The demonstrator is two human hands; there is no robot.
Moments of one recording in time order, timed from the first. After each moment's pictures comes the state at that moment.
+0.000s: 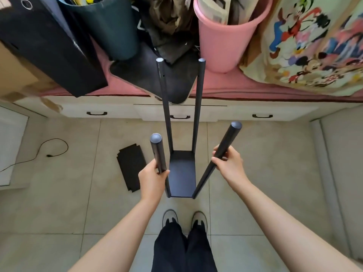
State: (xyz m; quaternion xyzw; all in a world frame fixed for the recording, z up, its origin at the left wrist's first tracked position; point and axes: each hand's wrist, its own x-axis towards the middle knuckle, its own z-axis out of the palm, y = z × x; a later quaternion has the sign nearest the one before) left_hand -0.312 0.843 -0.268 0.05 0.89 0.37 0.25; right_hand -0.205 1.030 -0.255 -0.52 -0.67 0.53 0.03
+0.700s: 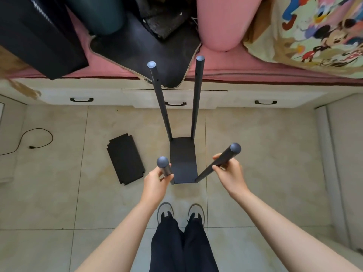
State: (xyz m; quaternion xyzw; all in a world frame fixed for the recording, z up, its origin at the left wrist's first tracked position) left_hand -0.290 0.843 -0.357 0.01 0.83 0.35 0.42; right_hand -0.165 1.026 -0.341 -0.51 -0.68 0.52 -0.01
